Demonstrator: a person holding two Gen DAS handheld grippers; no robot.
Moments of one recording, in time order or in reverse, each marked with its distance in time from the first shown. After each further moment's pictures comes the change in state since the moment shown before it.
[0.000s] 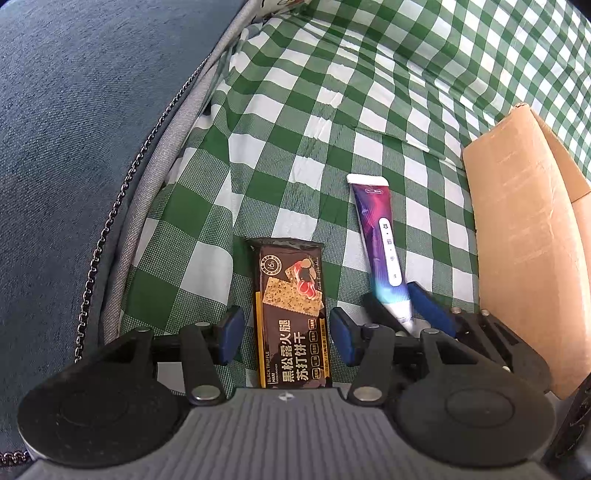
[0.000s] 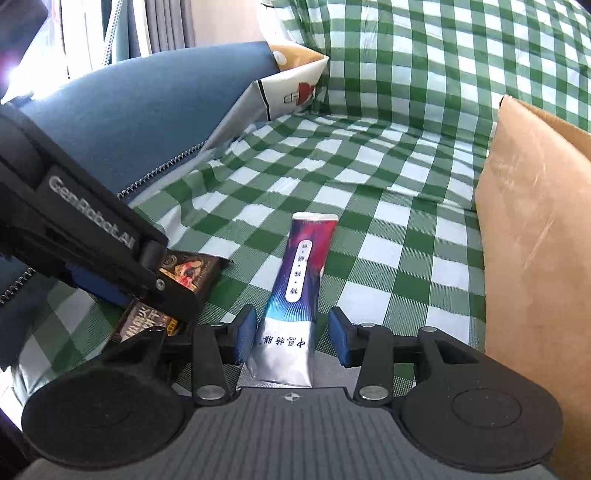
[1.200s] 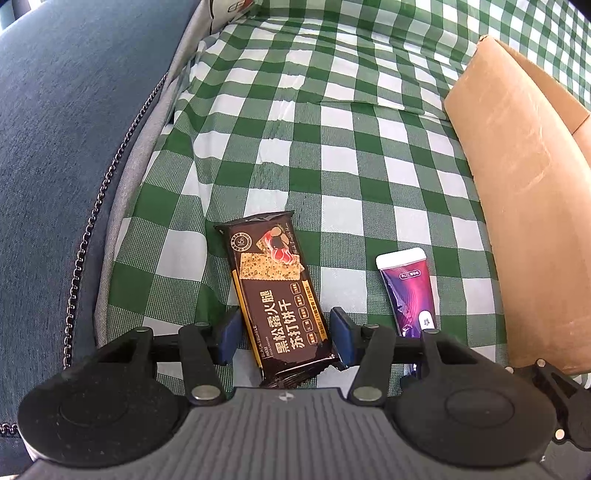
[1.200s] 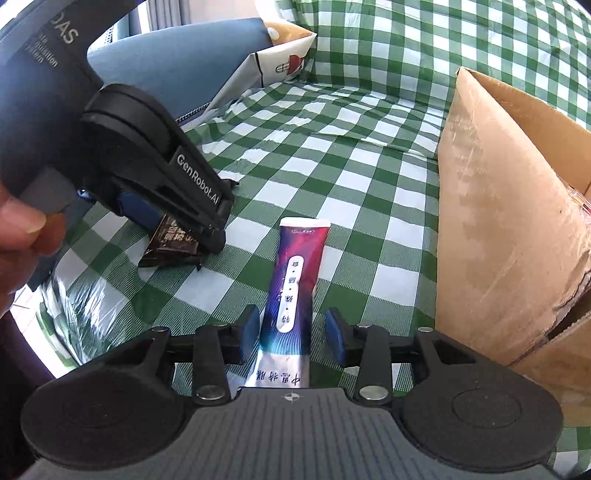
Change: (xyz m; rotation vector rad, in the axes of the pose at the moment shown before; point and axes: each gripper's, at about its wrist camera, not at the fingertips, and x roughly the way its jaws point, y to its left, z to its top) left arm 0.008 -0.037 -0.027 0.194 -0.037 0.121; right arm -0.067 0.013 -0.042 0.008 0.105 -0.051
